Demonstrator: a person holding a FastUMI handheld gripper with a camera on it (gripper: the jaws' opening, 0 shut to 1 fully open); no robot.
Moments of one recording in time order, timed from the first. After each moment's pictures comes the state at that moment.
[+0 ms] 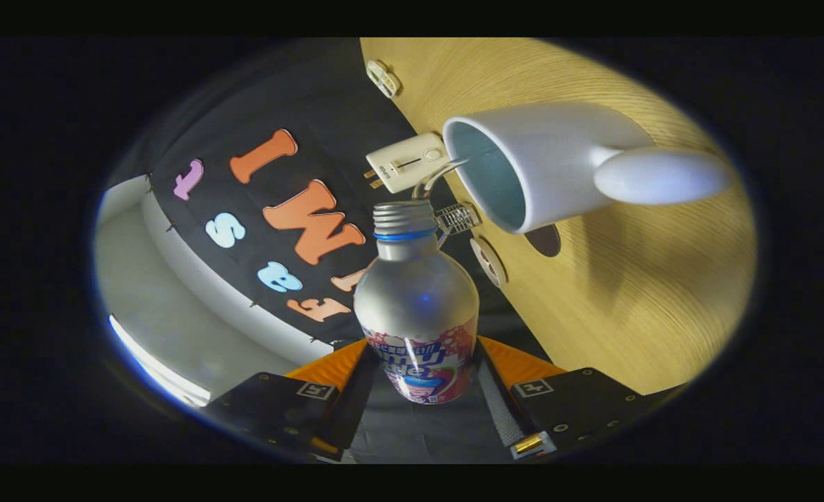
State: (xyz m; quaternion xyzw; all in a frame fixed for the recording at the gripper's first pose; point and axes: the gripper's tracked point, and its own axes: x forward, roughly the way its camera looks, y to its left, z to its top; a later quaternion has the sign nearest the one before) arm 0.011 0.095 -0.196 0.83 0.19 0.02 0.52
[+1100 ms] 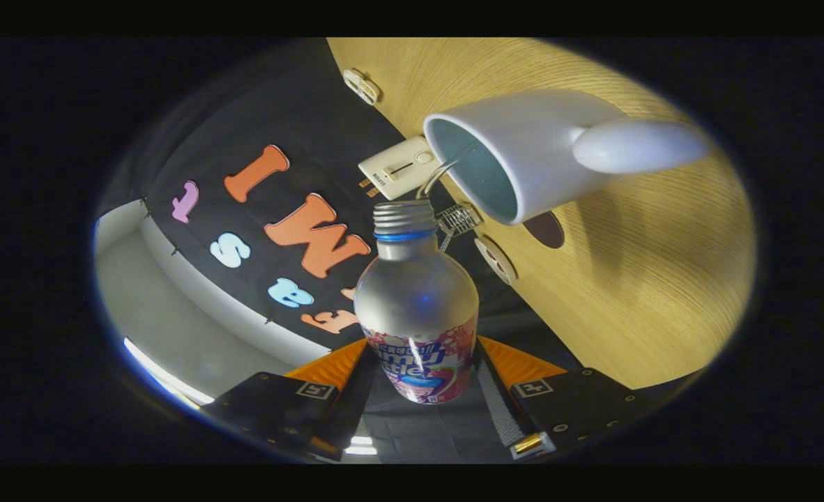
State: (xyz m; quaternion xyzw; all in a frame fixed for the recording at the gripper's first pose) arm 0.021 0.094 -0.187 0.86 0.17 0.02 0.48
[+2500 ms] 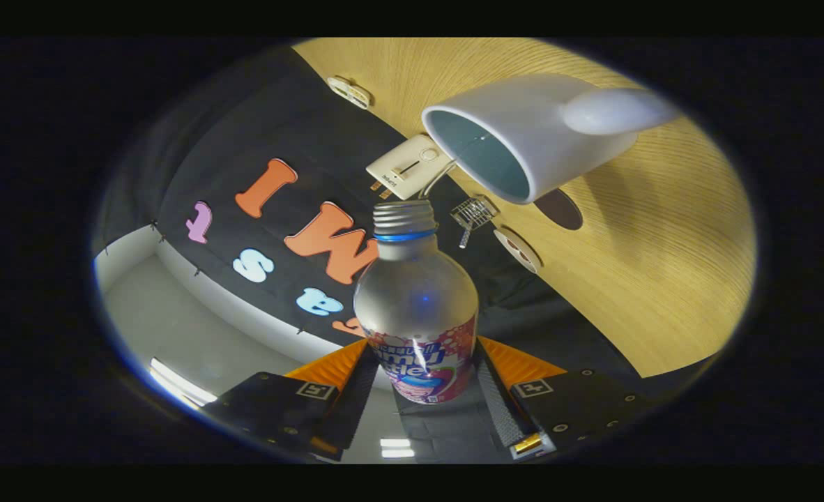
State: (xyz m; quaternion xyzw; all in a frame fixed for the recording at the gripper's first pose) arm 0.027 0.087 -0.168 0.89 0.13 0.03 0.43
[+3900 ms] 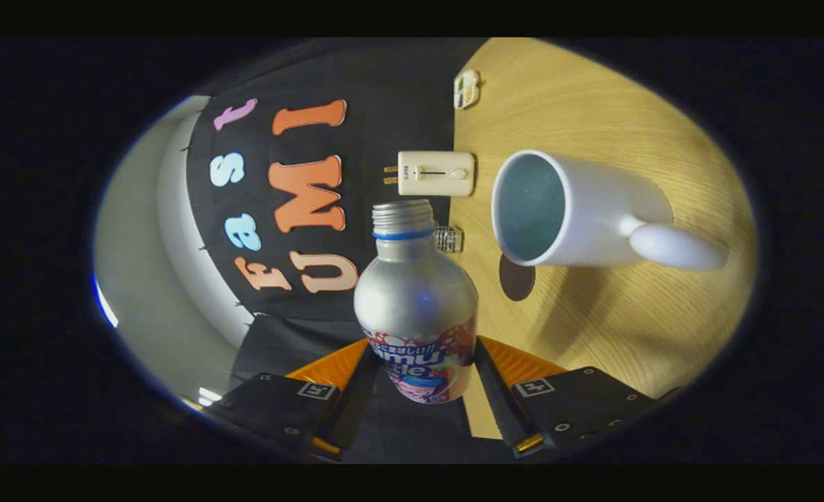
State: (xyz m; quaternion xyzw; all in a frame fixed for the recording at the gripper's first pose) arm 0.012 0.094 -0.234 0.65 0.23 -0.02 0.73
